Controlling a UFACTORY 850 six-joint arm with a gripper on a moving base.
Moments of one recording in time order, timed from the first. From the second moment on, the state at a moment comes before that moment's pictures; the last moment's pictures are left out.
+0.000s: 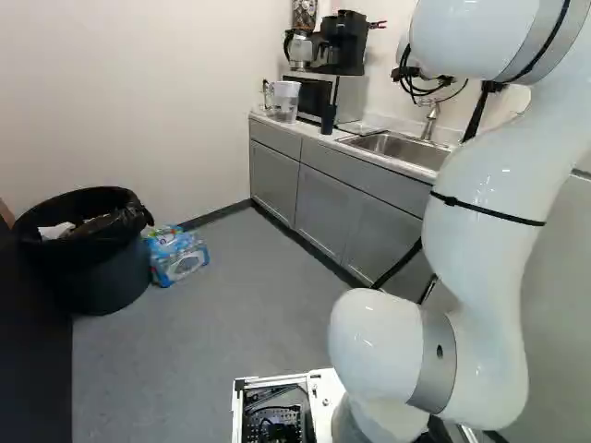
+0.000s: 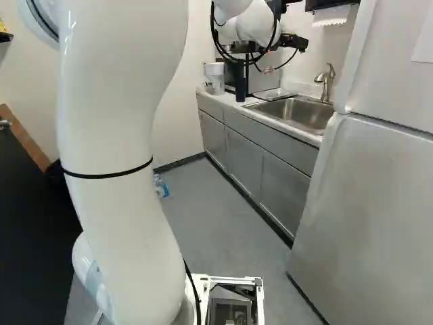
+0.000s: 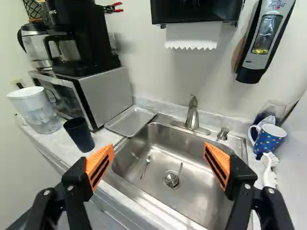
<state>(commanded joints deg) -27.9 -15.6 -87.5 0.0 4.4 0.0</state>
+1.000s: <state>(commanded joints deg) -28.2 -15.3 -88.1 0.0 4.4 0.0</state>
